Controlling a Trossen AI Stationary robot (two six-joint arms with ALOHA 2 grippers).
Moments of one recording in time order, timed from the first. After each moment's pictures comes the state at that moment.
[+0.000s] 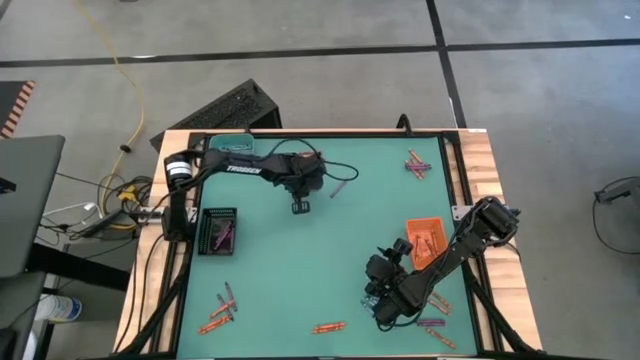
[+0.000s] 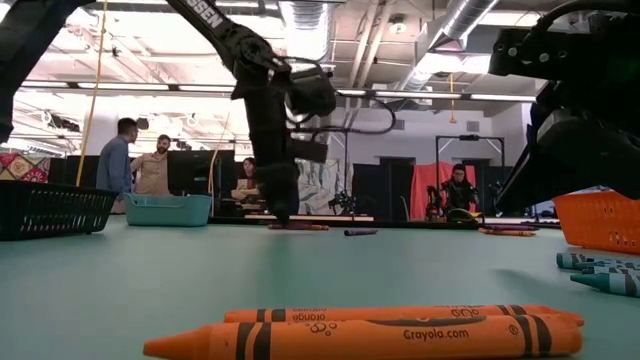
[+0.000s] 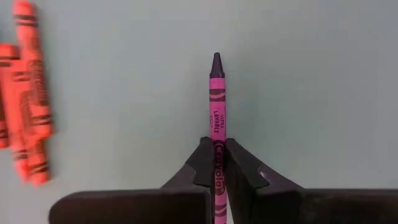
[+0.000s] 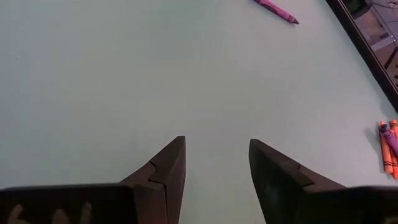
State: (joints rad) left arm 0.34 1.95 1.30 -0.53 -0.12 0.24; right arm 0.68 1.94 1.18 -1.04 0.84 1.20
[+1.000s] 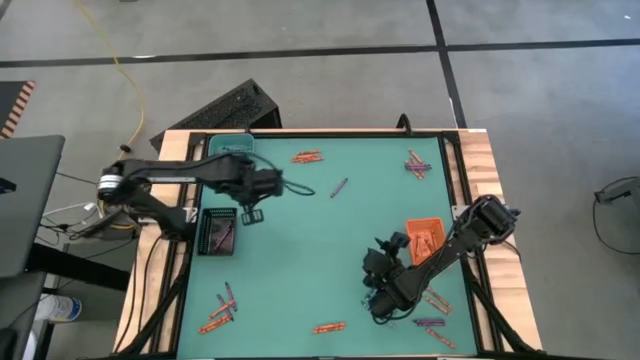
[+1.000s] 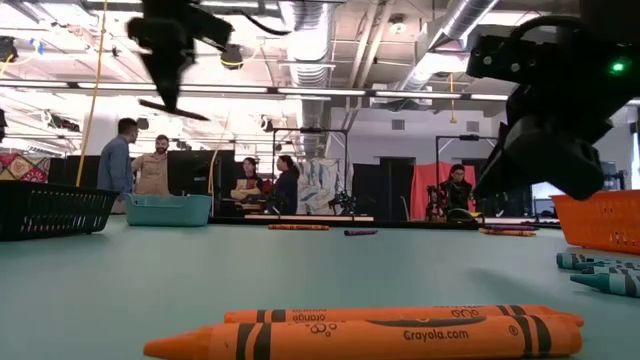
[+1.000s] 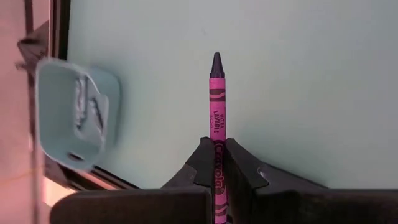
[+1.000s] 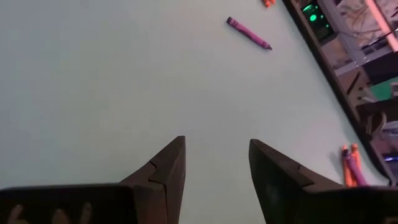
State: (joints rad) left arm 0.07 1.43 1.31 -1.31 -0.32 -0.23; right arm 0.63 1.94 1.18 -1.07 0.94 1.11
